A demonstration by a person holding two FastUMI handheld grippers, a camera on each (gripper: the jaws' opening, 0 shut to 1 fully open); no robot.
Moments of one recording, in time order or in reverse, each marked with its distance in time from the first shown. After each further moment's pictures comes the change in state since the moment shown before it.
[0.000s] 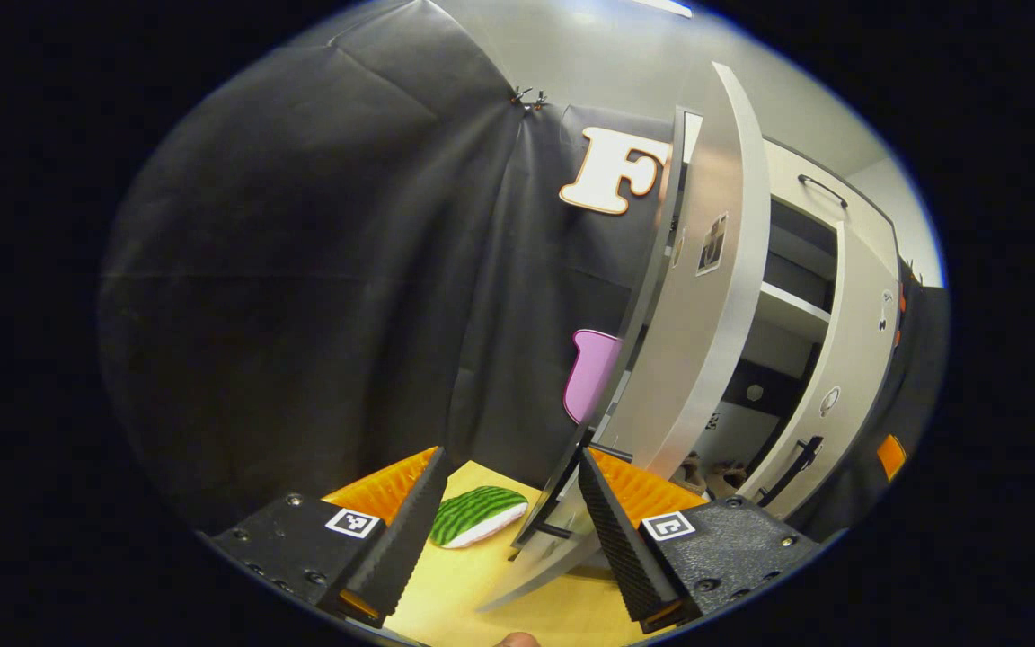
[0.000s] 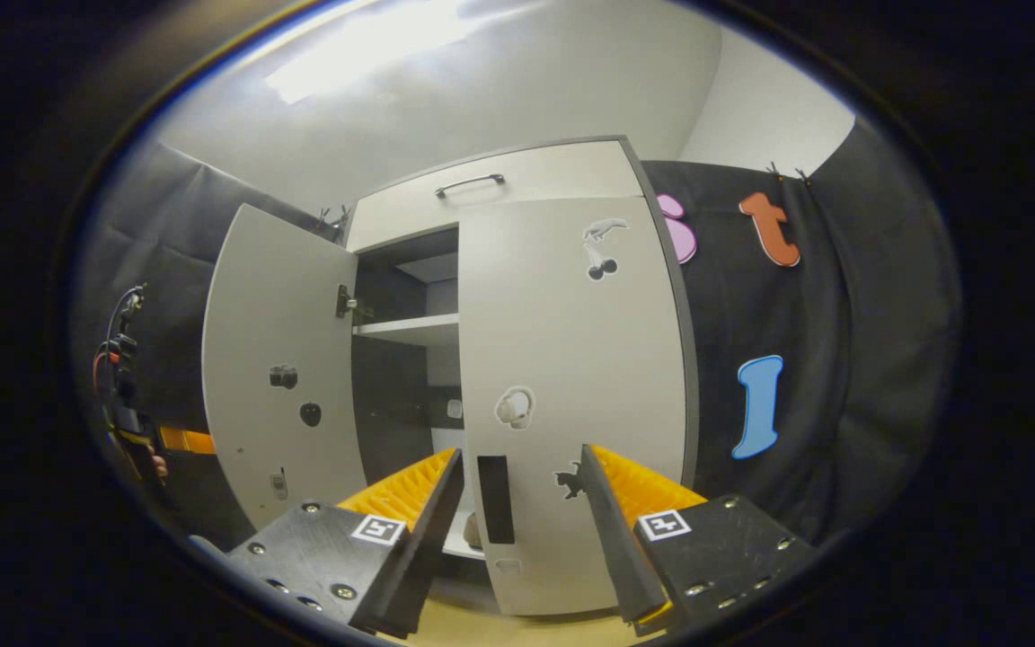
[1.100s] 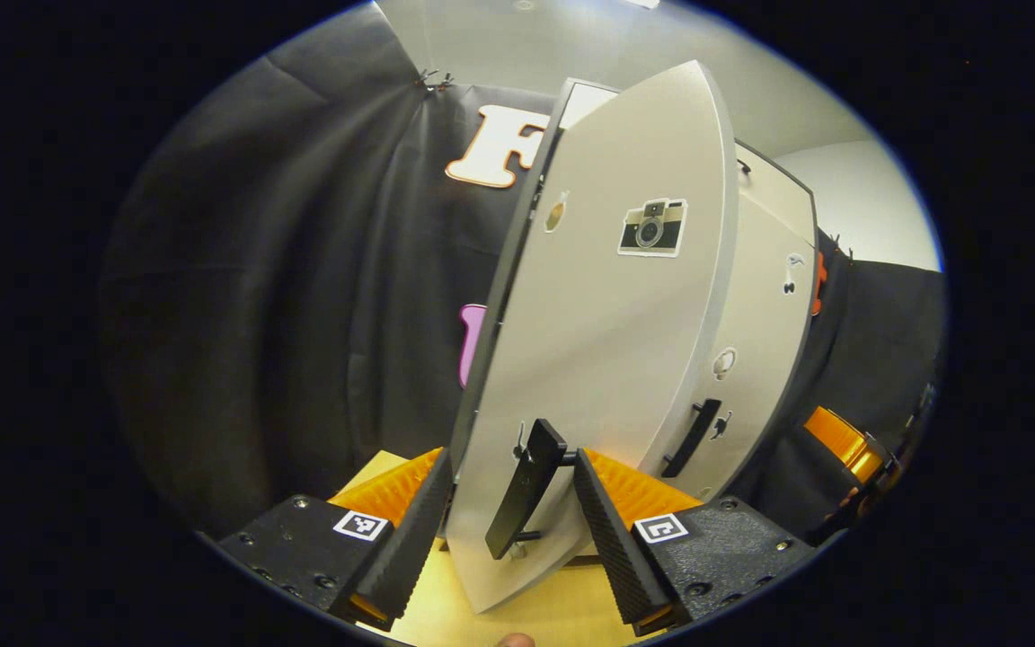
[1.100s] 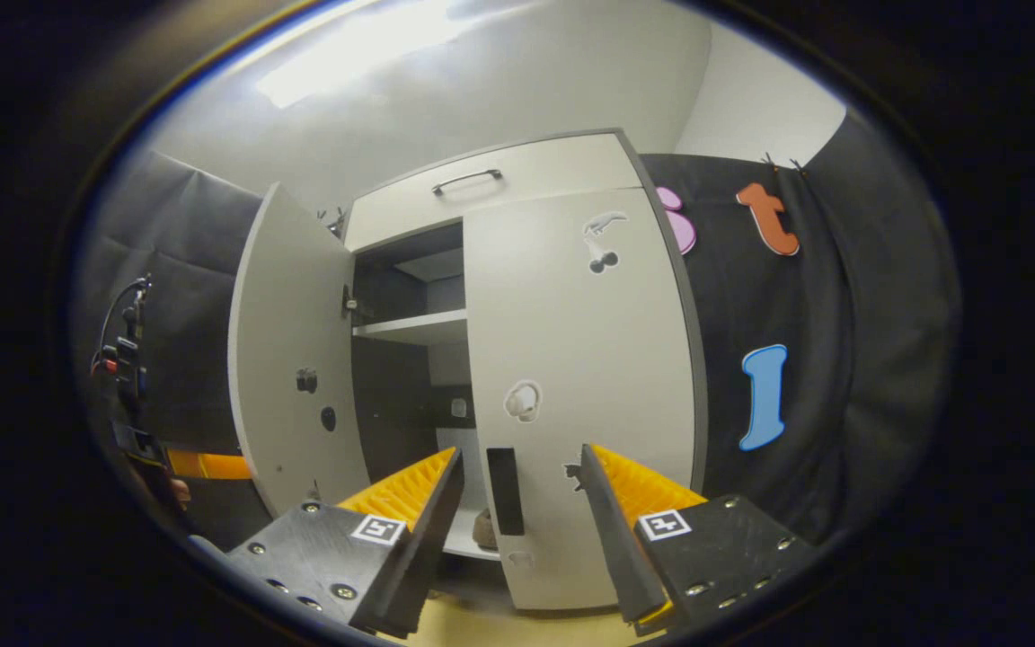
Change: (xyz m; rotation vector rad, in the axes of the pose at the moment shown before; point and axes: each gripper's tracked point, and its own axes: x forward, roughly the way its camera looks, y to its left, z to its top) left arm 0.002 -0.120 -0.032 0.040 0.085 -0.350; right arm 0.000 -0.004 -0.001 0.030 0.003 -0.022
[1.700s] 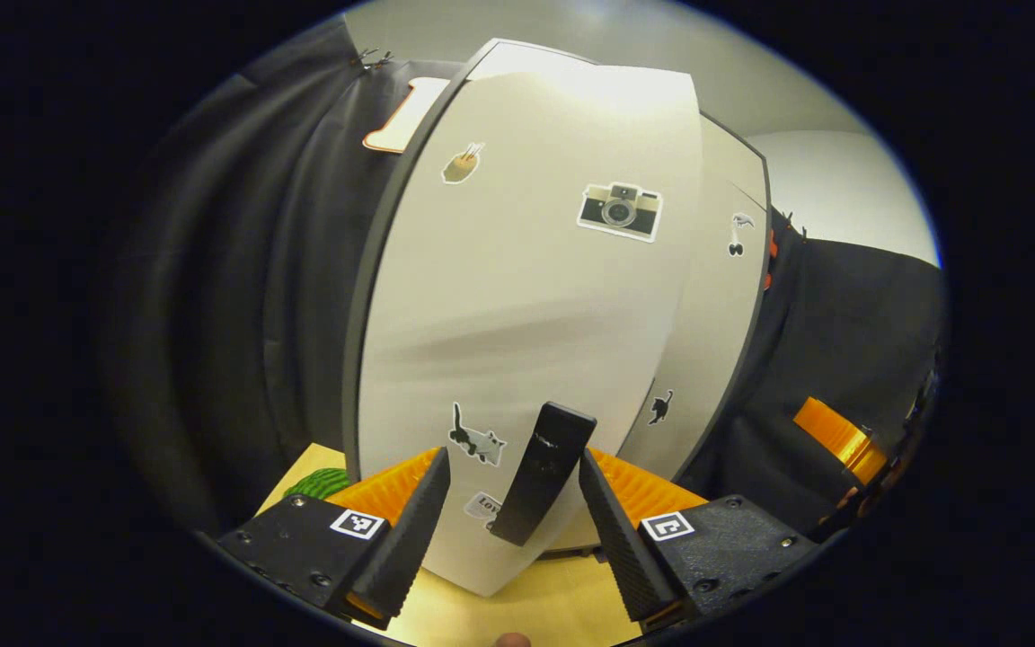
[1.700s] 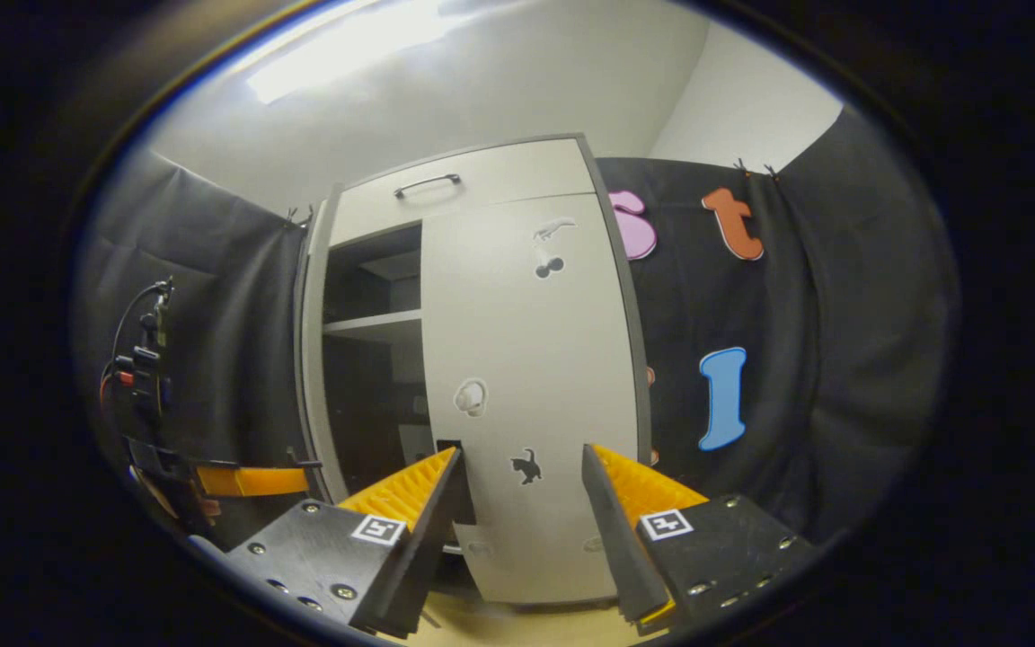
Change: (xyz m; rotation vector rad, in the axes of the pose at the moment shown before) left arm 0.050 -0.073 -0.028 0.050 0.067 -0.161; right arm -0.017 -0.044 0.002 -0.013 0.006 -0.096
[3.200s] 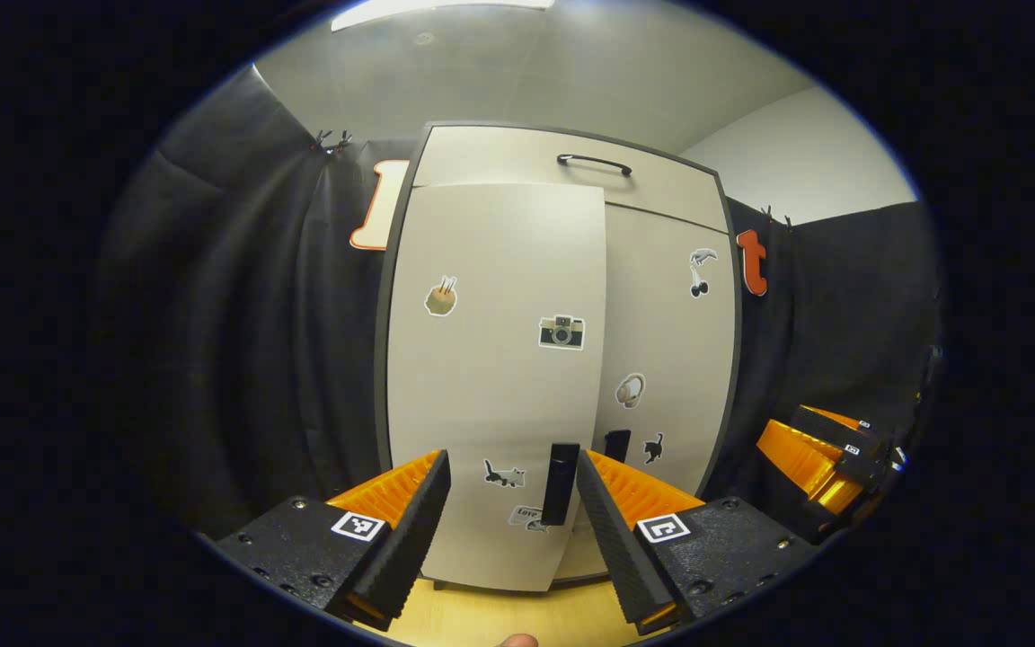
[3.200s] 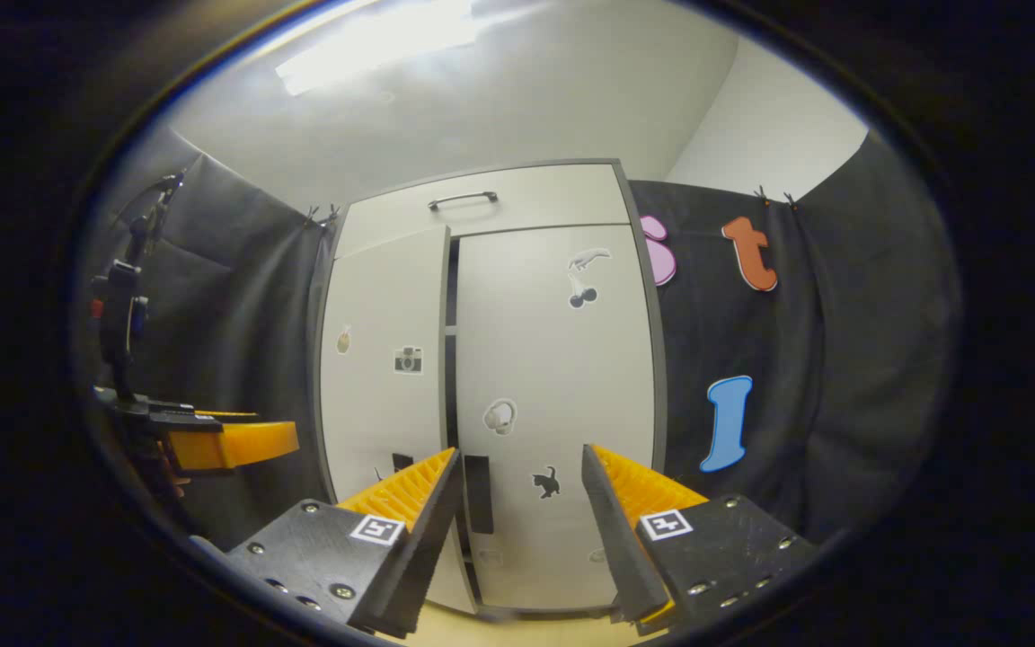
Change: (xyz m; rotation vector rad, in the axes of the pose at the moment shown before) left arm -0.066 -0.031 0.076 0.208 -0.201 0.114; right arm -0.011 0.043 0.024 -0.070 -0.037 0.040
